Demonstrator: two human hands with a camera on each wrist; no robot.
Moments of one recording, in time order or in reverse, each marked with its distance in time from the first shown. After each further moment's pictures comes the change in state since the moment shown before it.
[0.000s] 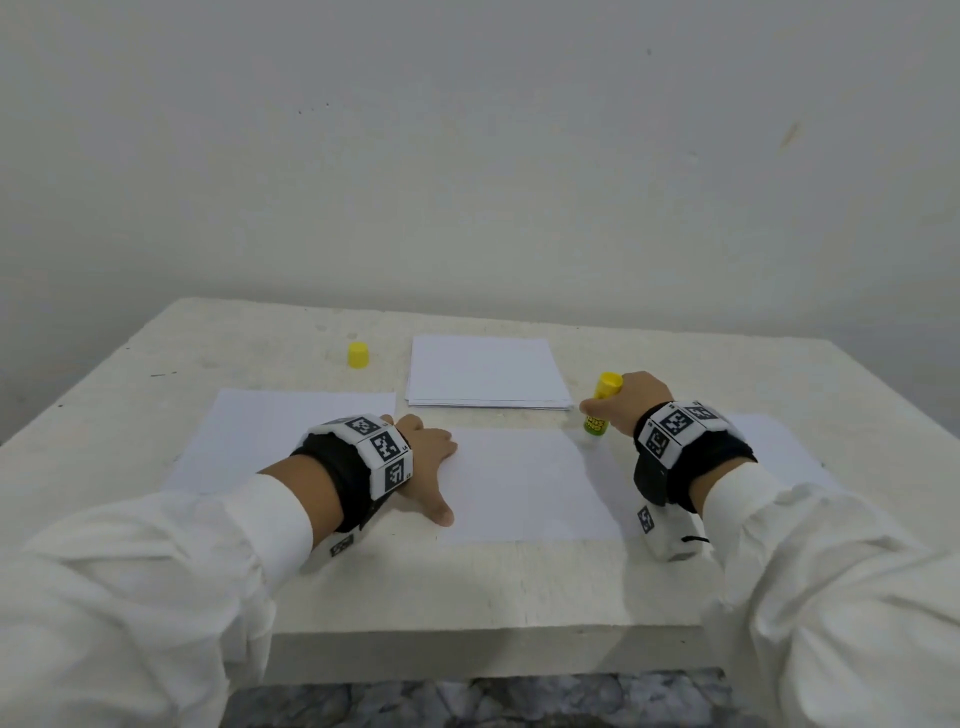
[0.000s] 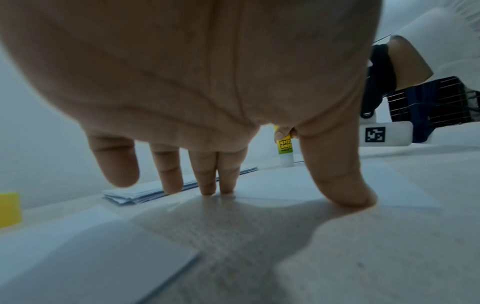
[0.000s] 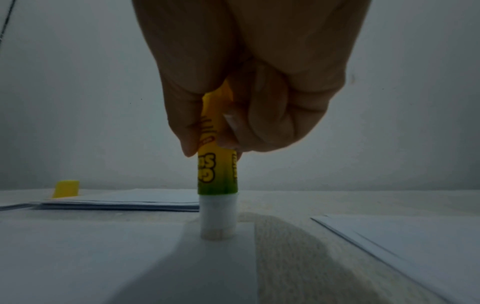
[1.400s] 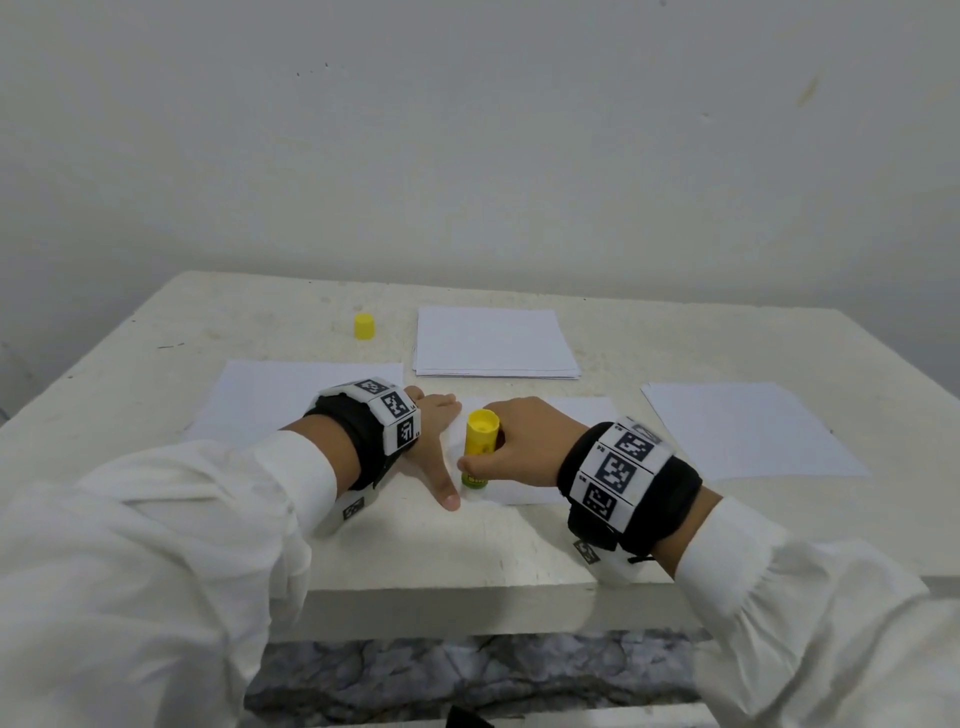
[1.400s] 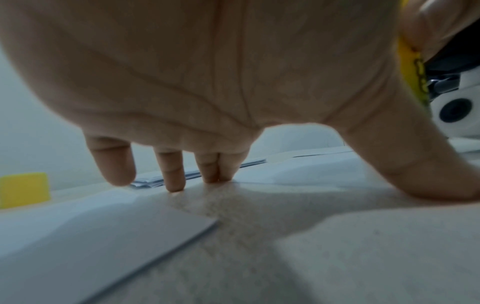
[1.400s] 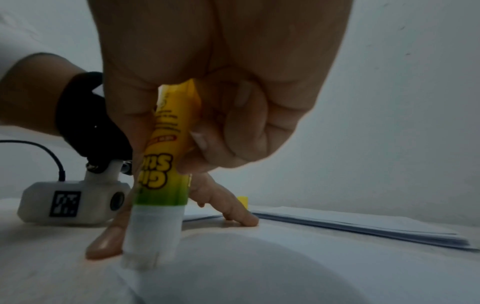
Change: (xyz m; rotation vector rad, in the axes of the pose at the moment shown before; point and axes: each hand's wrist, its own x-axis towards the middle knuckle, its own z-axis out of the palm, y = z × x) left_hand 0.004 -0.005 0.004 -0.053 -0.039 -0.037; right_hand -0.112 -0.072 0.034 0.074 -0.314 -0.664
